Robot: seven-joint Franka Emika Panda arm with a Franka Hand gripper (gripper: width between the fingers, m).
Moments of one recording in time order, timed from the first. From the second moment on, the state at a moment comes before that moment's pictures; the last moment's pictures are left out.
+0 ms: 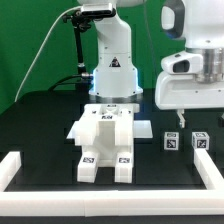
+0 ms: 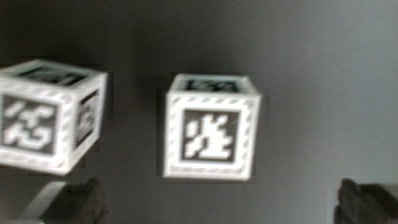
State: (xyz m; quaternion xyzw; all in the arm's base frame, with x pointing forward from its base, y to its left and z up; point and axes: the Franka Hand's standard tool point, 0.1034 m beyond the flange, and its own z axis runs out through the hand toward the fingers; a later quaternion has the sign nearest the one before) arm 0.452 0.184 0.042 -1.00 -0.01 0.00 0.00
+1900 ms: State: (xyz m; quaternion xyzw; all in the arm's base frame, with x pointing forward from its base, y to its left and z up) arm 0.462 0.116 0.142 -1.00 -0.02 0.05 0.01
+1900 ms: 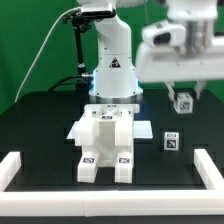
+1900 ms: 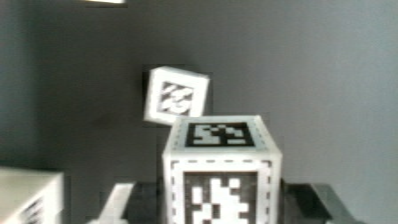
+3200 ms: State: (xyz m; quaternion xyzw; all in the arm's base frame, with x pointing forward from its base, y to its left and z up) arm 0.487 0.049 0.168 -1.00 -0.07 0.05 0.03
